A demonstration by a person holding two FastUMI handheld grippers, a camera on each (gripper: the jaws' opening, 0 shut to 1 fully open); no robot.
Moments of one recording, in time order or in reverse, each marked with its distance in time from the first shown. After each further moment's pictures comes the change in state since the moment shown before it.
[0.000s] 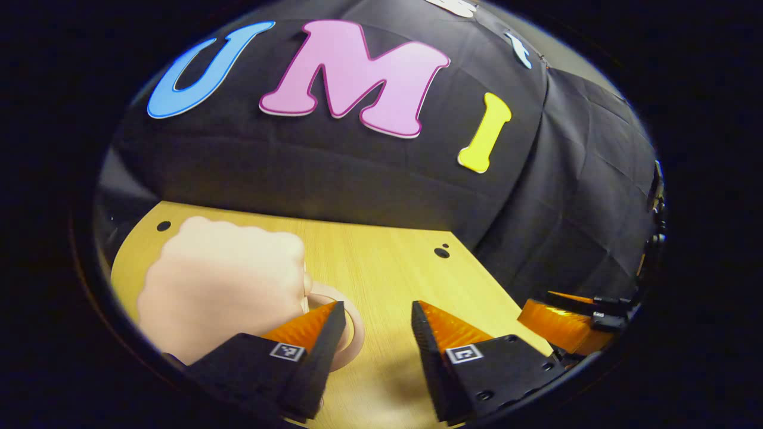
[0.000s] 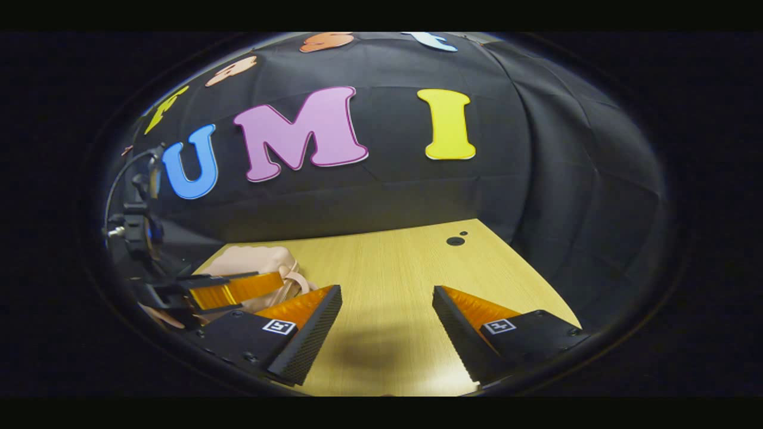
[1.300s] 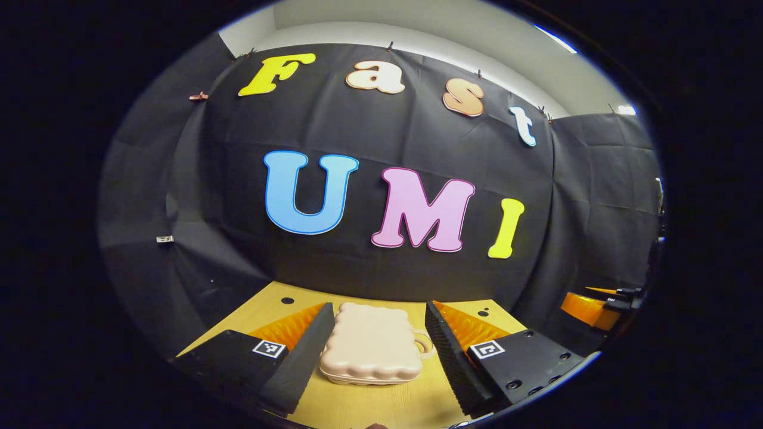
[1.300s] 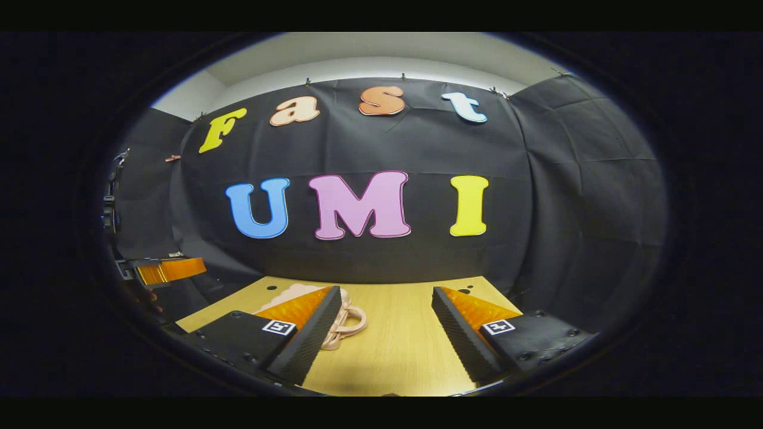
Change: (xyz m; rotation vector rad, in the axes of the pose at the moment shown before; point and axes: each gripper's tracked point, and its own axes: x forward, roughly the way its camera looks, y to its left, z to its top) left arm -0.300 0.070 0.076 0.079 -0.383 0.306; right arm -0.183 0.079 0.094 -0.078 -0.326 0.106
